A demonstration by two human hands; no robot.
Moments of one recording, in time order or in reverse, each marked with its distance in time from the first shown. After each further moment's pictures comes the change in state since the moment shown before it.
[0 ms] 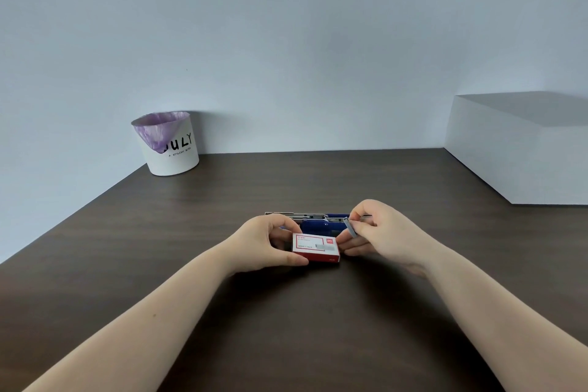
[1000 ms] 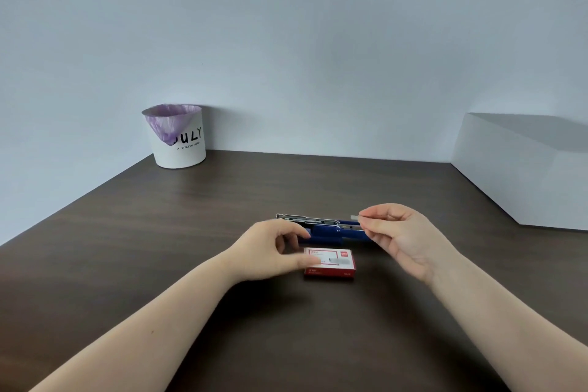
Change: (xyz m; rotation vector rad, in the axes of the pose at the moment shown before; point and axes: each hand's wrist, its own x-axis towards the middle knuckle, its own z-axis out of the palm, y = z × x) left_hand -0.010 -0.006 0.000 0.163 0.147 0.137; right_hand 0.011 -0.002 0.001 0.519 0.210 0.016
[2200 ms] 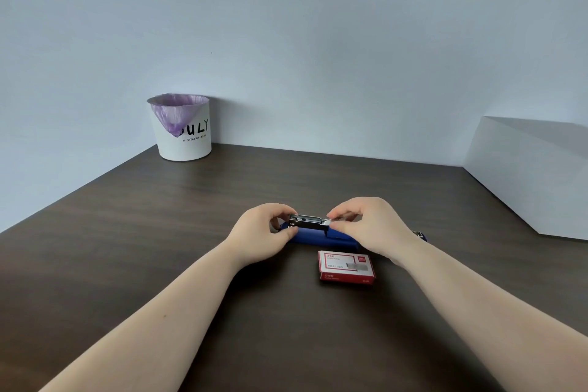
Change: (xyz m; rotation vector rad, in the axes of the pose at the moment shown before) left_hand 0.017 -0.029 -0.012 0.077 0.237 -0.062; right_hand 0.032 0.005 0.052 -1.079 -0.164 -0.329
